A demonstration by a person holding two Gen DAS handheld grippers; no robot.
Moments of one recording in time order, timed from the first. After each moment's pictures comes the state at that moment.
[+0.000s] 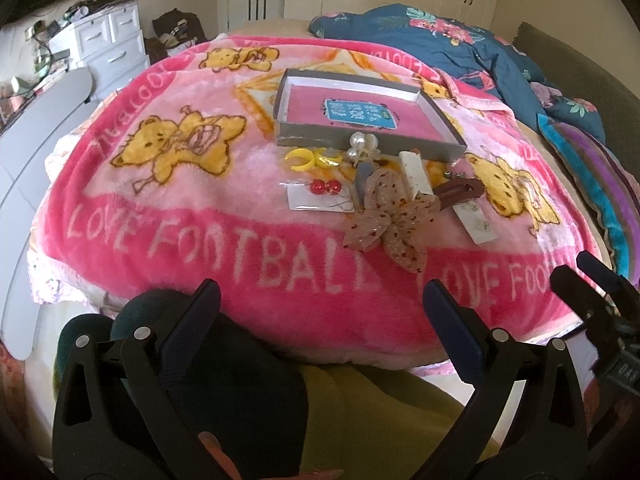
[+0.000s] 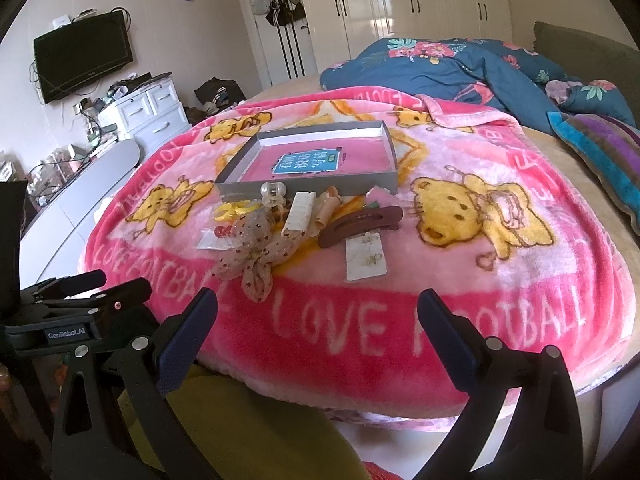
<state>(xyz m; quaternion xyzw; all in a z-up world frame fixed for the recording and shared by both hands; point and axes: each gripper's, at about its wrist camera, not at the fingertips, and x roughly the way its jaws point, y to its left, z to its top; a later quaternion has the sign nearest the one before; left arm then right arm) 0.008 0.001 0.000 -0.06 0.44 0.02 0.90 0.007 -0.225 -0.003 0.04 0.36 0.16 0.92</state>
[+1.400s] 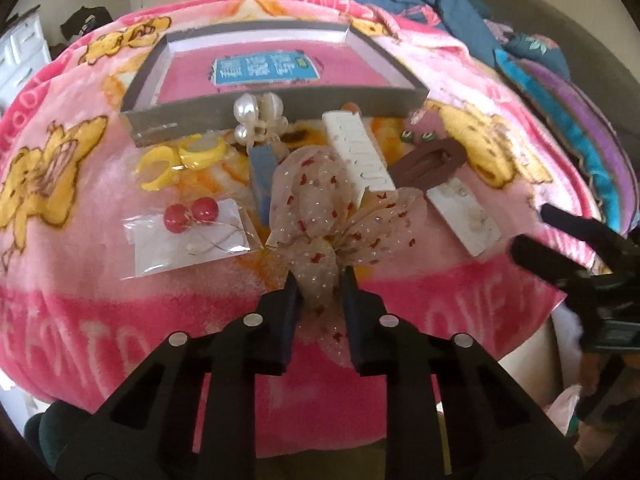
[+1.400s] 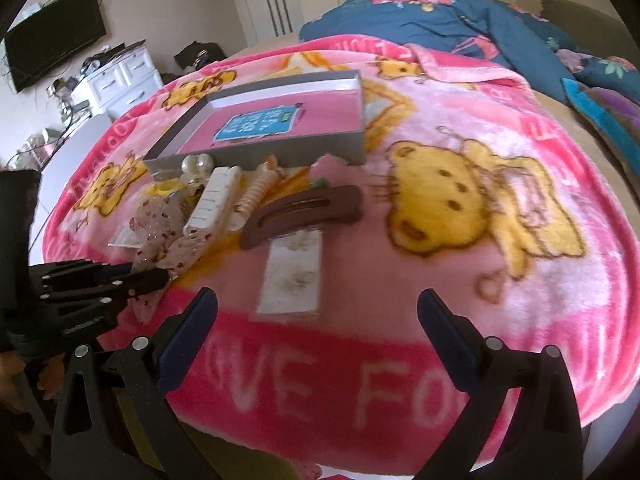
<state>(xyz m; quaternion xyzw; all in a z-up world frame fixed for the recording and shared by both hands) 0.113 -0.045 -0.067 -0.01 0.49 -0.12 0.86 0.110 -0.249 -0.067 0.02 0.43 0.15 0.89</state>
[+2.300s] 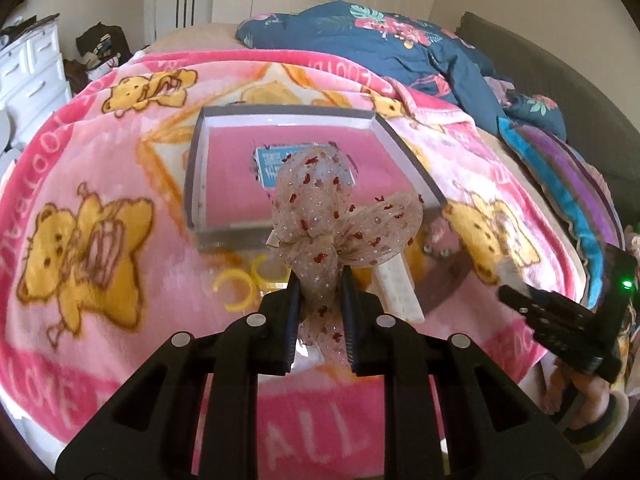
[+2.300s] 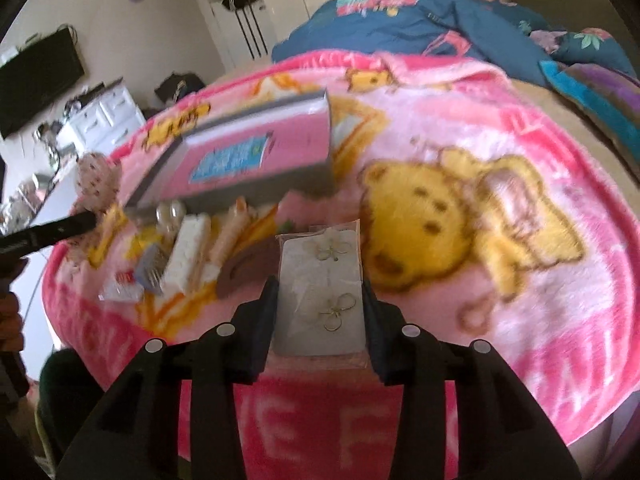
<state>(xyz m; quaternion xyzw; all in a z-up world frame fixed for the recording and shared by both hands) 0.164 0.007 0.004 -0.04 0.43 -0.11 0.90 0.135 -0.278 -0.058 0.08 0.40 0.12 0.90</state>
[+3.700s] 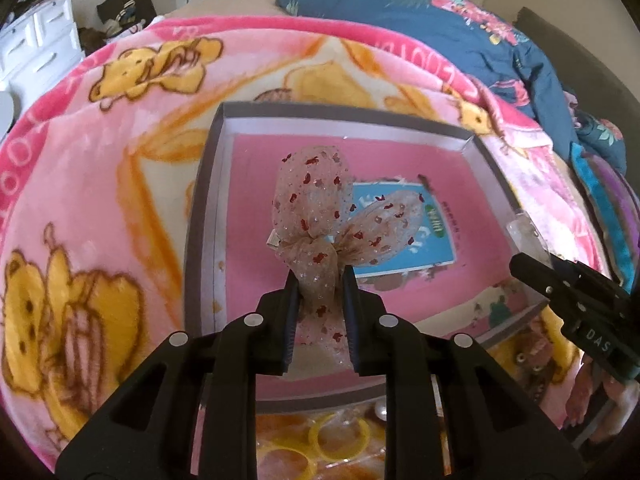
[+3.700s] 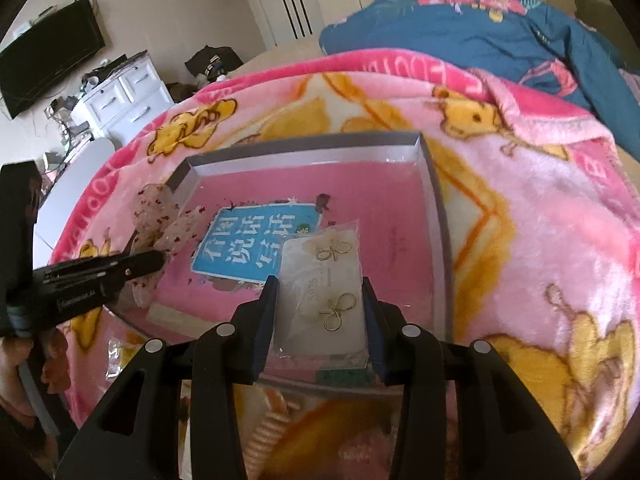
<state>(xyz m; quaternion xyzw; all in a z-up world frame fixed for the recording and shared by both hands) 0.310 0.034 -0.046 -0.06 0.48 -0.05 0.87 0.320 -0.191 -0.060 0.04 0.44 0.19 0.88</state>
